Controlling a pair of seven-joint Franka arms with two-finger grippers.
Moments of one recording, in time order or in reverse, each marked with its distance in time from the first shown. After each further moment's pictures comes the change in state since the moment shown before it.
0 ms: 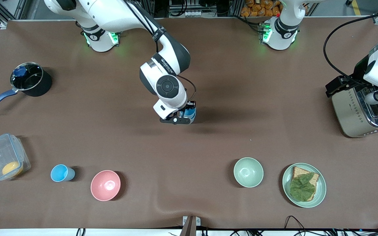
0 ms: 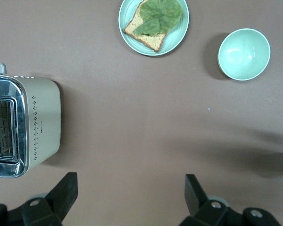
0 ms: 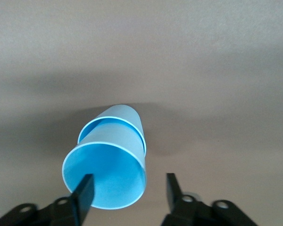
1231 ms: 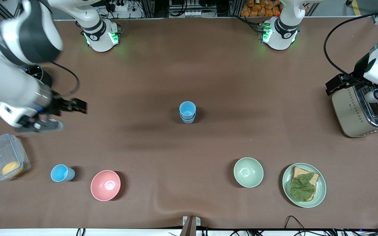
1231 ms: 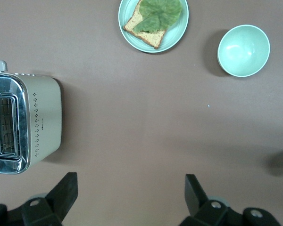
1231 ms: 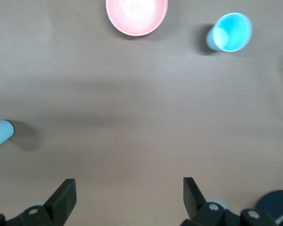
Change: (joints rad) left arm -0.004 -0.003 -0.006 0.013 0.000 -0.029 0.000; right arm -0.533 -0.464 -0.027 -0.083 -0.147 -0.359 -0.640
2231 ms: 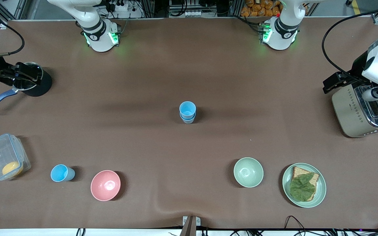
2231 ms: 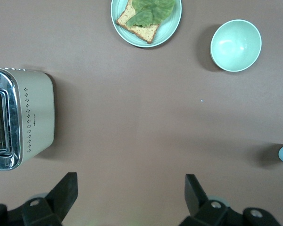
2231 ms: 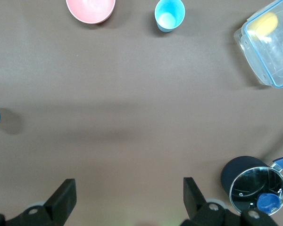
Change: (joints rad) left arm 0.001 -0.002 0.002 0.004 -0.034 -0.013 0.000; right arm -0.182 -0.224 0.015 -0.130 -0.005 -0.074 -0.100
